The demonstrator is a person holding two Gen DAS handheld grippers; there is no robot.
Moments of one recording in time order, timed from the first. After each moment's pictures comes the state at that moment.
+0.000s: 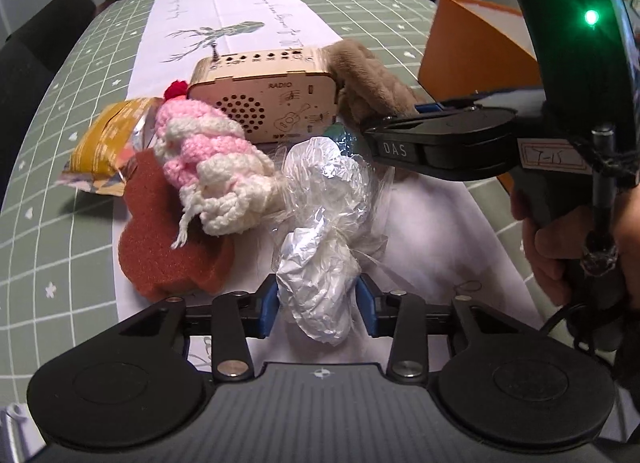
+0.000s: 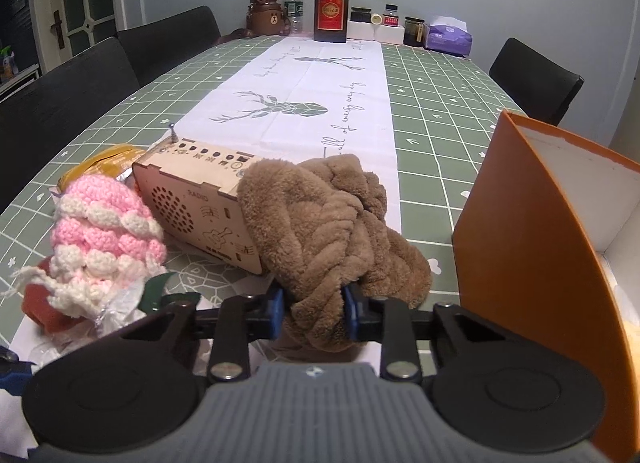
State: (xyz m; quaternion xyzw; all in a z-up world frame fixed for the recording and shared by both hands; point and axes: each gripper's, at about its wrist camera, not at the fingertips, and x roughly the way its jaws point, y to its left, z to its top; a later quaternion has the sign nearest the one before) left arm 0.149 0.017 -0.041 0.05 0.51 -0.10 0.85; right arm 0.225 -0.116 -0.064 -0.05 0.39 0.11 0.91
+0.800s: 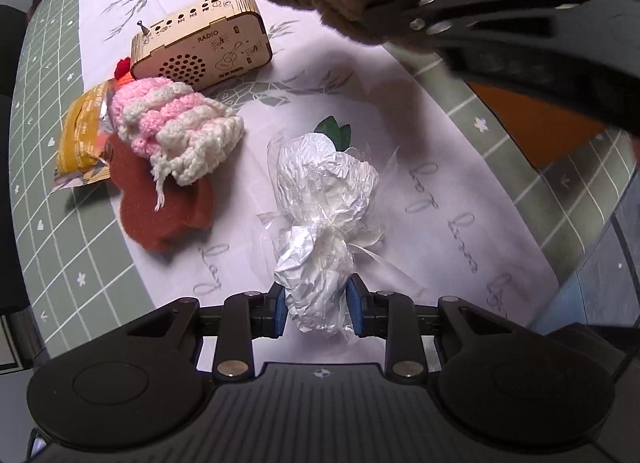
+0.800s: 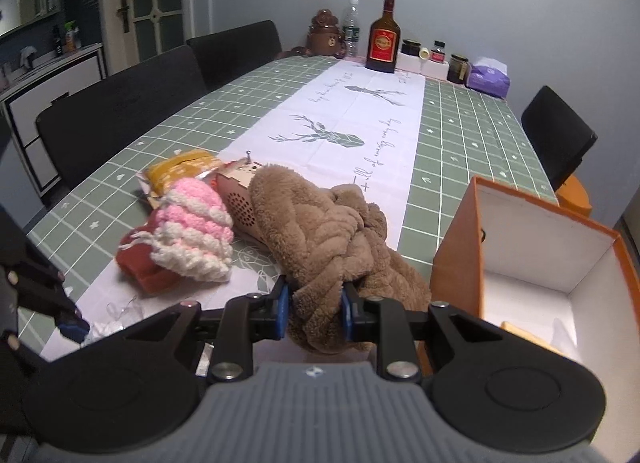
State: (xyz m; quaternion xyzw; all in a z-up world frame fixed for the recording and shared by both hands) left arm 0.139 -0.013 -0.018 0.18 0.63 -0.15 0.74; right arm 0.159 -0.147 0.020 -0.10 0.37 0.20 0.90
